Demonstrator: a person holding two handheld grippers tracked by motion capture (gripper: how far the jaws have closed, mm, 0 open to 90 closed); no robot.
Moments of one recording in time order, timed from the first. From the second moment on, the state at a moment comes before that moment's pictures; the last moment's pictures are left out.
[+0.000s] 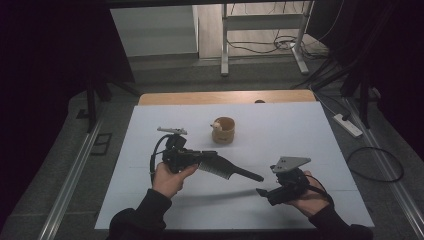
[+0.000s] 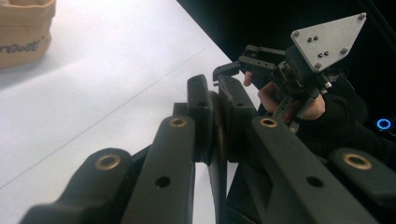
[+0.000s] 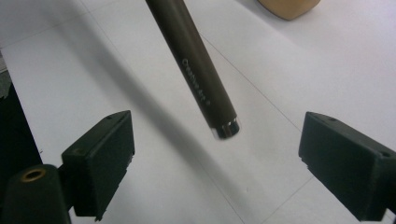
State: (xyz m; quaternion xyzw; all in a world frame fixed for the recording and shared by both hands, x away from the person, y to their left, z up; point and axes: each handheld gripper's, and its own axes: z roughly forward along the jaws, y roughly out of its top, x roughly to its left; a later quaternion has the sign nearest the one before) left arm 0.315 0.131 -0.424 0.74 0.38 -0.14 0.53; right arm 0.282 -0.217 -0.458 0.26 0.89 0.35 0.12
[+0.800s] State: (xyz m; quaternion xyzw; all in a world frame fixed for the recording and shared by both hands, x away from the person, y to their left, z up) left arm 0.316 0.152 -0.413 0.74 0.40 -0.10 0.54; right arm 0.281 -0.235 -0.459 0.29 0.88 0.35 0.13
